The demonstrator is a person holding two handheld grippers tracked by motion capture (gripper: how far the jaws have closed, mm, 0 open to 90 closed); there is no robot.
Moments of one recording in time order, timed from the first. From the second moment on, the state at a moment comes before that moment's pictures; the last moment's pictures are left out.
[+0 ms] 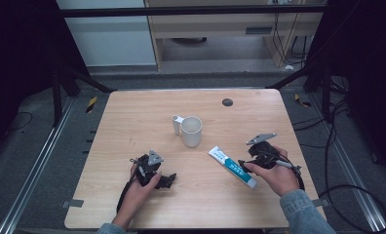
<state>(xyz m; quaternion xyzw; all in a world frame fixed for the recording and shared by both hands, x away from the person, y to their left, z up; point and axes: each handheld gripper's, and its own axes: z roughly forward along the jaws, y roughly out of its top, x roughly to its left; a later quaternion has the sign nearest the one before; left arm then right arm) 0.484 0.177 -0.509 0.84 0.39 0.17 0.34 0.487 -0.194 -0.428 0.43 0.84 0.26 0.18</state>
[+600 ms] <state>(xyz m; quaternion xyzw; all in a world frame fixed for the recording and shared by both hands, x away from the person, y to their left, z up) 0.487 0.175 -0.509 0.83 0.40 0.17 0.34 0.513 -0.146 -0.436 0.40 0.87 0.24 0.14</state>
